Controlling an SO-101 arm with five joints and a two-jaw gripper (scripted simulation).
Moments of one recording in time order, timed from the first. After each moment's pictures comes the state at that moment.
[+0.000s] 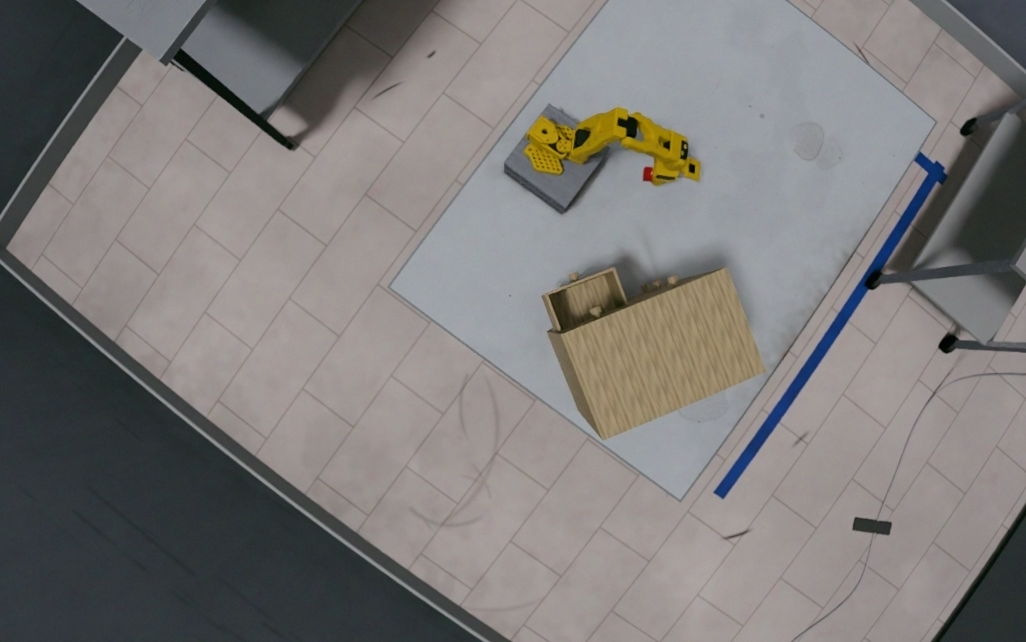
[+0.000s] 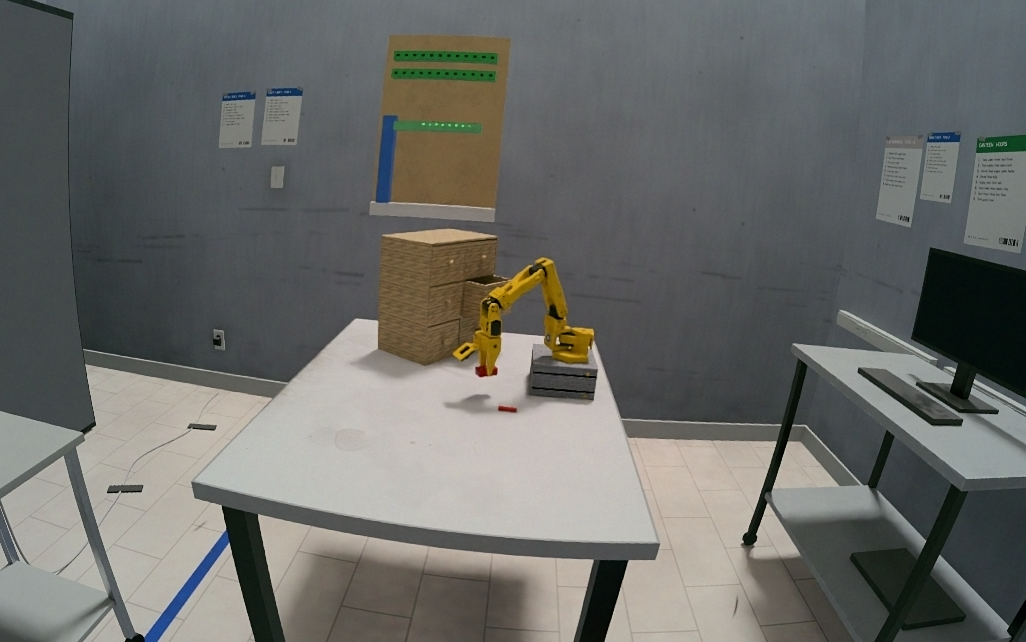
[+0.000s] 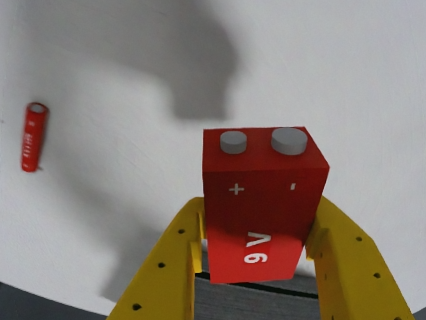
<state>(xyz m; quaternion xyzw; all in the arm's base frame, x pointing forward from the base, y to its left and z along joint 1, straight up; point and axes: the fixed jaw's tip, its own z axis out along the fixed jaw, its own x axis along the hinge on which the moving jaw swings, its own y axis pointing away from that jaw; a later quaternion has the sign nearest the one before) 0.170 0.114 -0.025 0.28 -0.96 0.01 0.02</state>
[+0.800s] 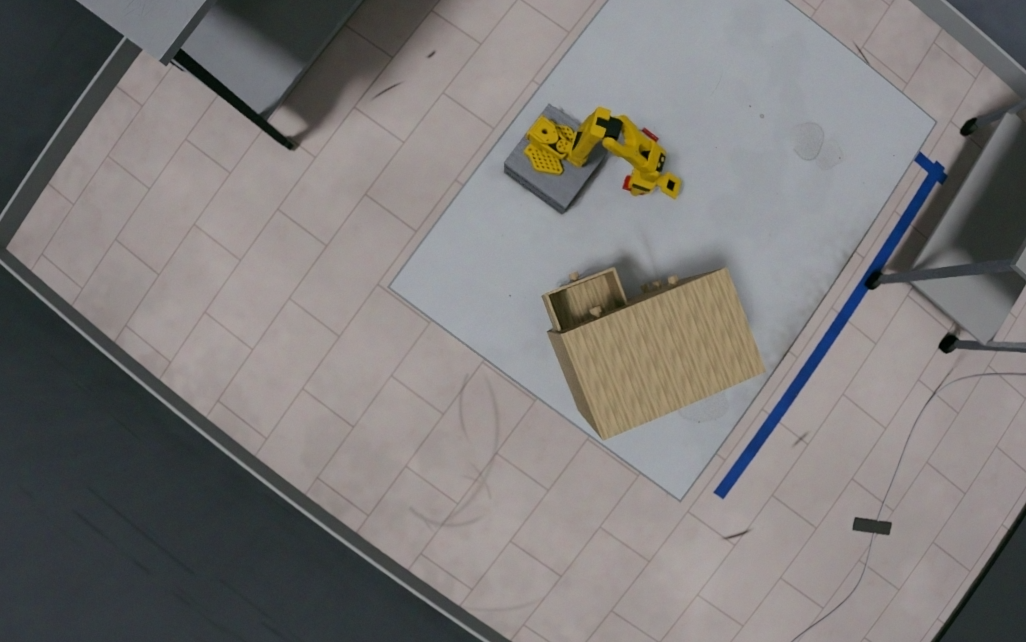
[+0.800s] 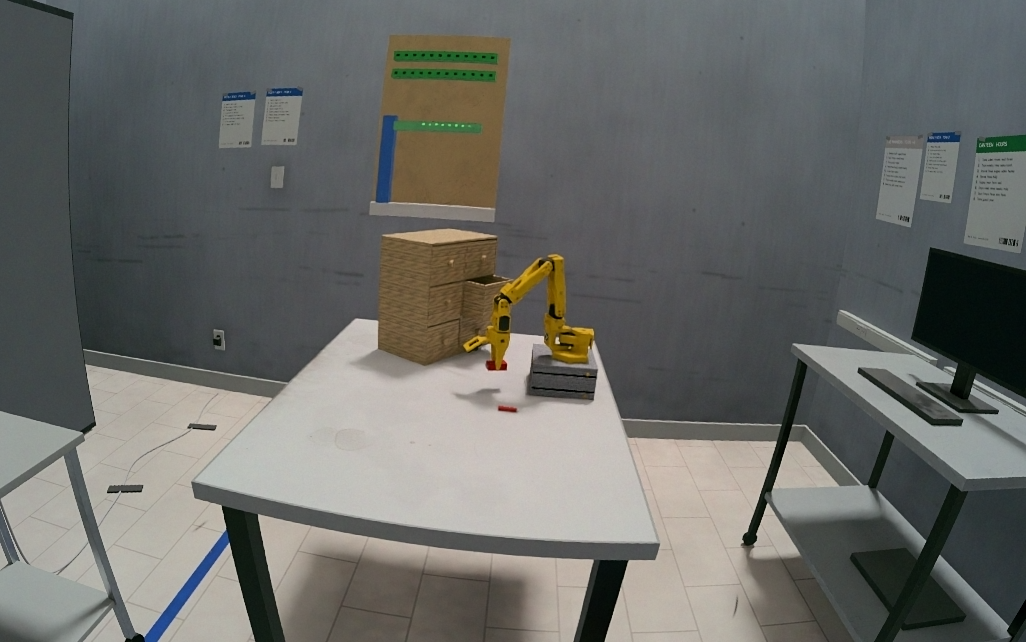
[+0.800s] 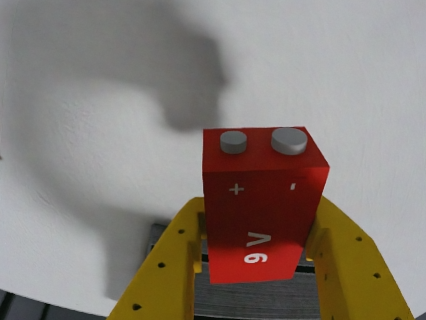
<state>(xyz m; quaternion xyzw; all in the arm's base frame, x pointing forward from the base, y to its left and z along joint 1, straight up) 0.154 0.071 -0.025 0.18 -0.98 0.00 0.01</state>
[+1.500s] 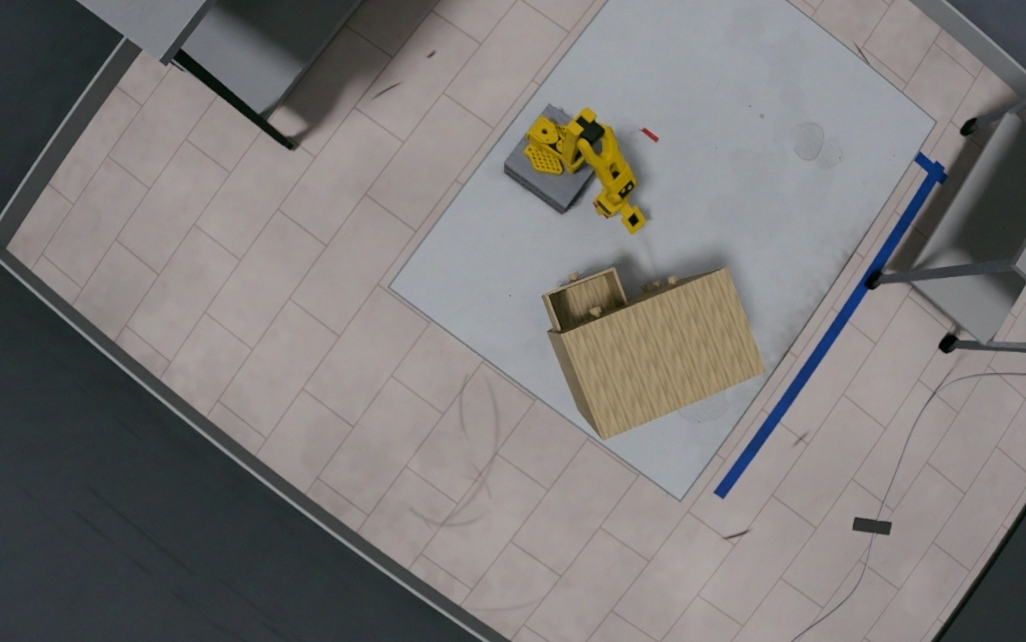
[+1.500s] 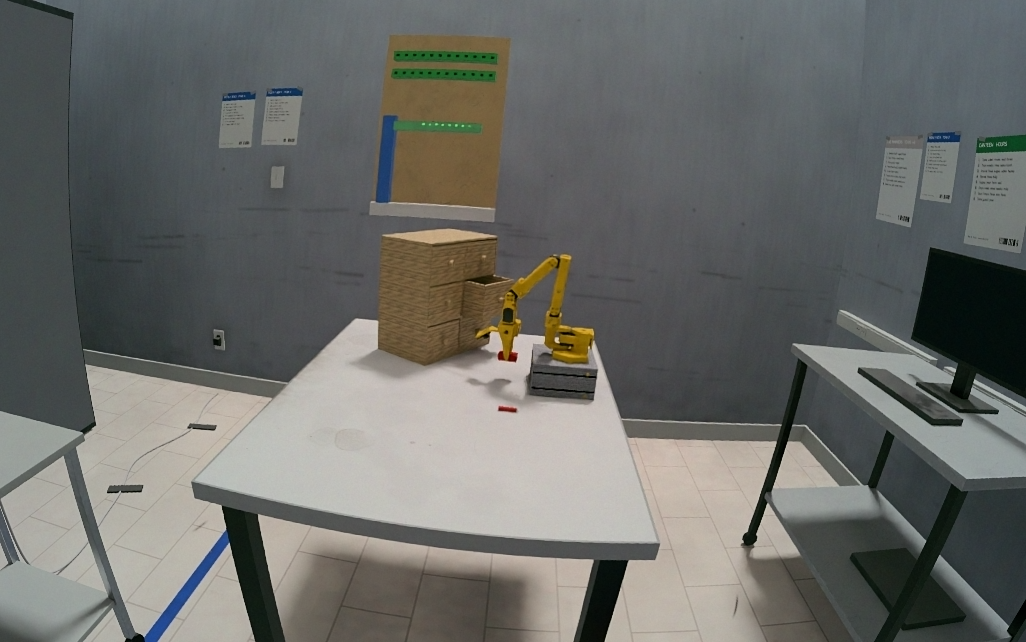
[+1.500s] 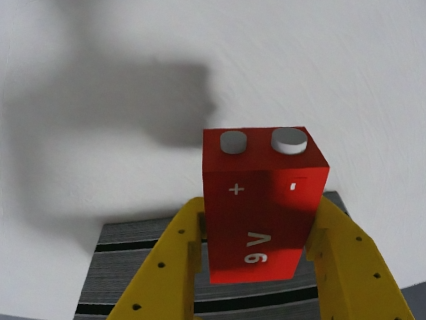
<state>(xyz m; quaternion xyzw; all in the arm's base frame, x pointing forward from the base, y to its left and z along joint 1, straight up) 0.138 -0.004 -0.024 -0.06 -1.00 0.00 0.01</state>
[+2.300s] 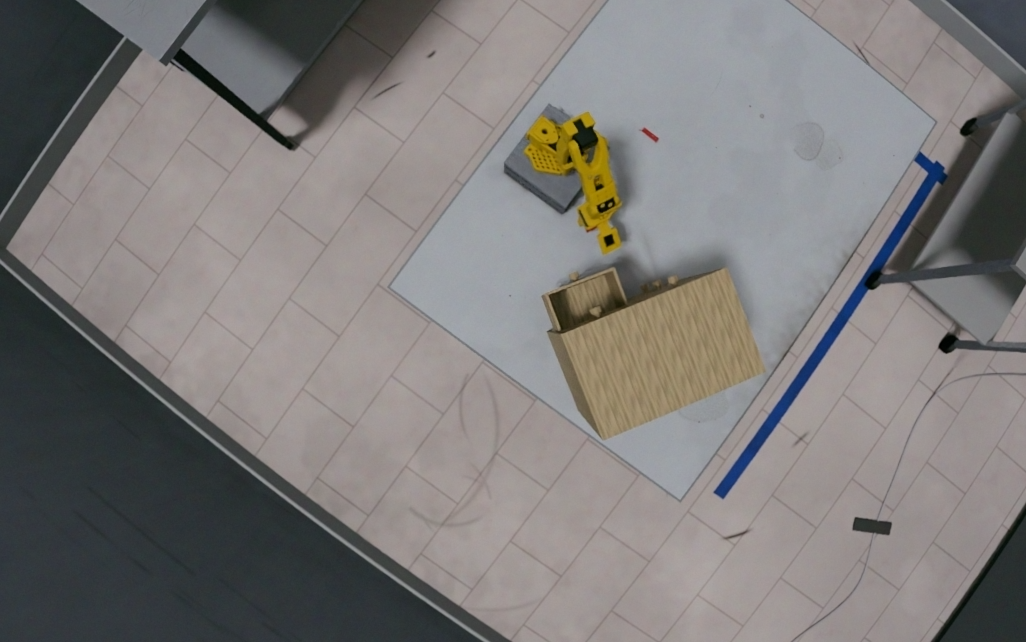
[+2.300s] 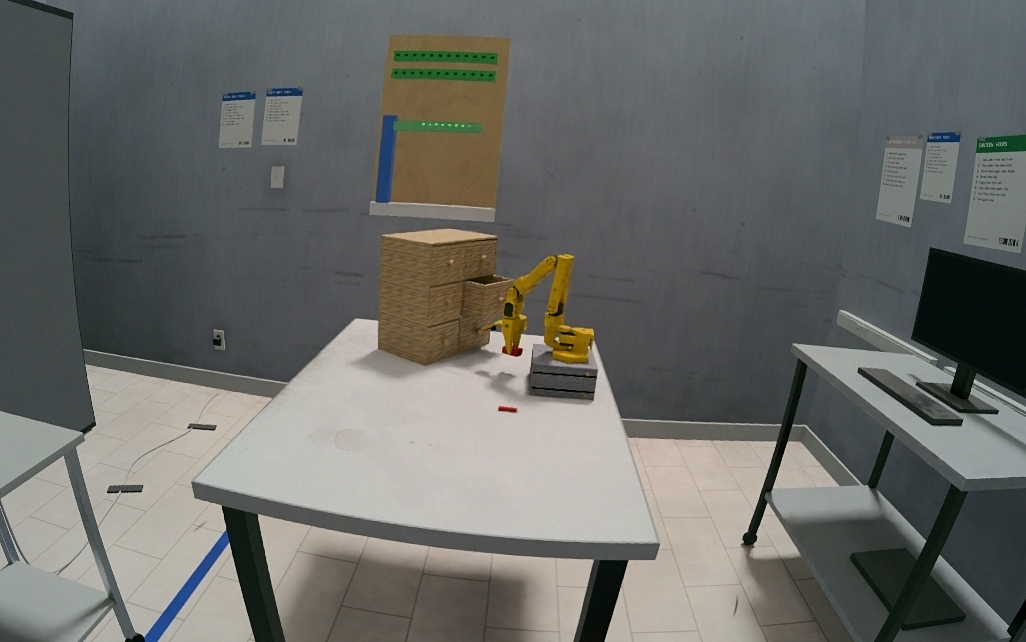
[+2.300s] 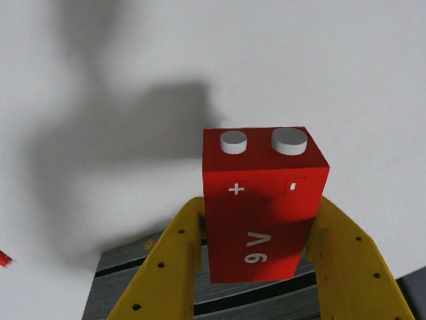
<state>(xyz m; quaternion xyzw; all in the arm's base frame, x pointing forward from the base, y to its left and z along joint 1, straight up) 0.134 -0.050 -0.023 -0.22 -0.97 0.00 0.00</state>
